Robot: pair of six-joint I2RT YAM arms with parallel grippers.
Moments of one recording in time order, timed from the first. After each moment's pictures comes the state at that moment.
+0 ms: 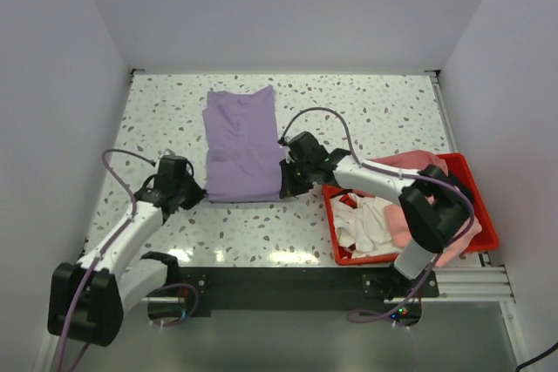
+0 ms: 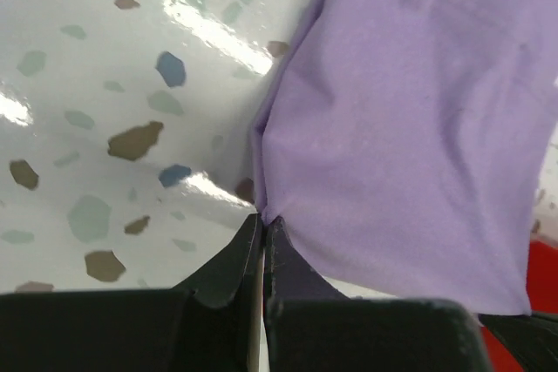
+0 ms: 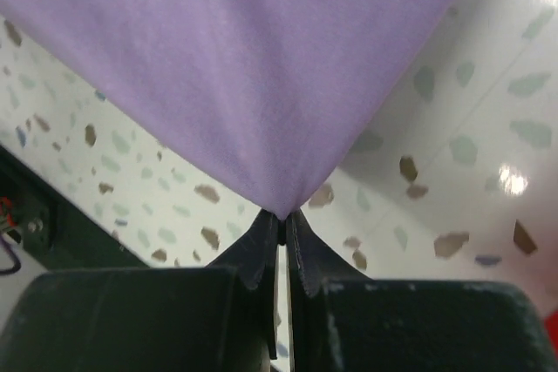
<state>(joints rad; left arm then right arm) -0.17 1.05 0.50 -0.41 -0.04 -0.86 0.76 1.72 1.09 -0.34 -0.21 0.49</state>
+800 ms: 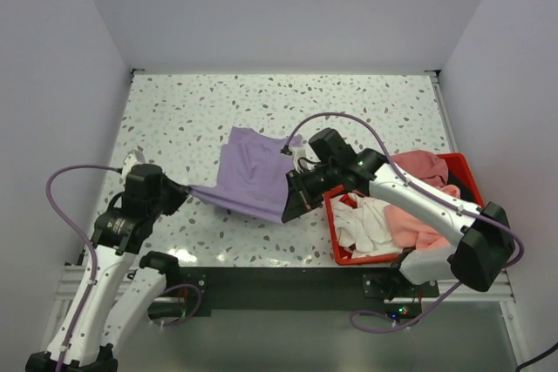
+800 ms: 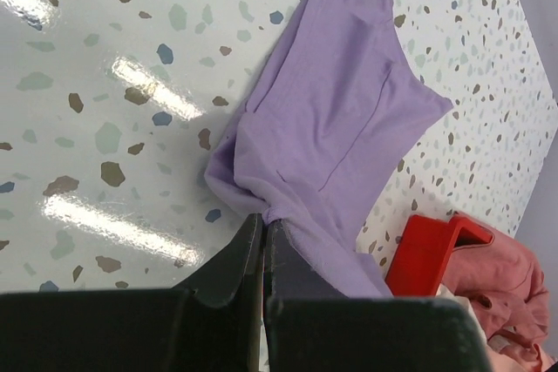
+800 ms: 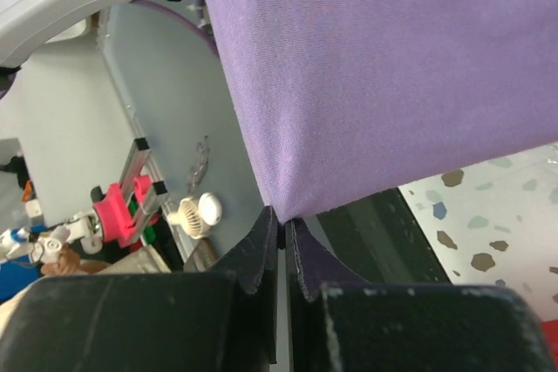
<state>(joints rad) -0.24 0.58 0.74 -0.88 -0.16 -1.01 0.77 1.35 1.08 -0.66 -0.73 0.42</state>
